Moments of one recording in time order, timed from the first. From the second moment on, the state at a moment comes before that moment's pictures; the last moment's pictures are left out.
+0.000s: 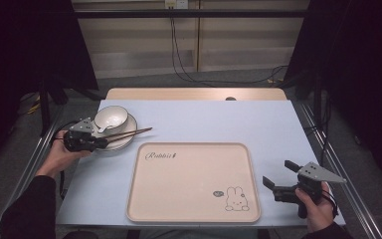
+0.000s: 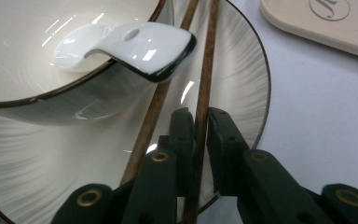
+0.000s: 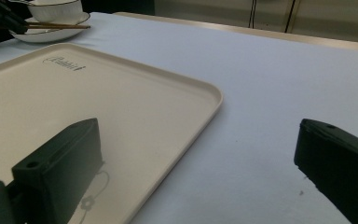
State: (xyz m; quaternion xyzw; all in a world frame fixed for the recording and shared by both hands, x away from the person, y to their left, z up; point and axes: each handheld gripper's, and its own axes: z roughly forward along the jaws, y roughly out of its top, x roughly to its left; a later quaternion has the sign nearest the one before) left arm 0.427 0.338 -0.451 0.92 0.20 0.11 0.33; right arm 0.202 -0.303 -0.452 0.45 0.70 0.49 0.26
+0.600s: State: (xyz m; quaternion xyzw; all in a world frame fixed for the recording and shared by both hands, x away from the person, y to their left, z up) left arm 0.420 0.338 -0.440 0.90 0.24 0.08 0.35; right arm 0.202 -0.303 -0.452 0.45 0.70 0.49 0.26
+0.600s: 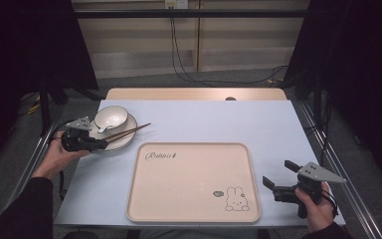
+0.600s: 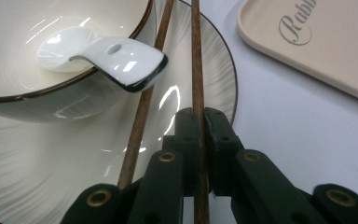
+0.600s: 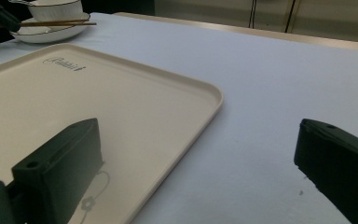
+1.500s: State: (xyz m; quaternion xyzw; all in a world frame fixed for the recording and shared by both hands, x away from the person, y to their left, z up) left arm 0.366 0.343 -0.419 0.86 0.31 0.04 0.41; right arm 0.202 -0.303 -0.451 0.45 0.70 0.49 0.26
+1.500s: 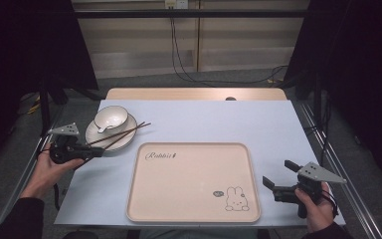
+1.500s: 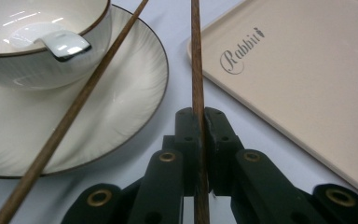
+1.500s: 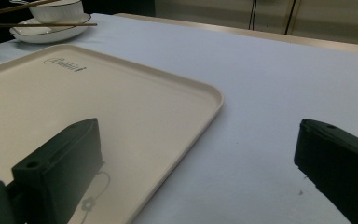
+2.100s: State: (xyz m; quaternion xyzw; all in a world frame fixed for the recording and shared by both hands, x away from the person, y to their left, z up) left arm 0.320 0.317 -0.416 0.83 0.35 0.02 0.42; right arm 0.202 -0.302 -0.451 0.45 0.70 0.49 0.26
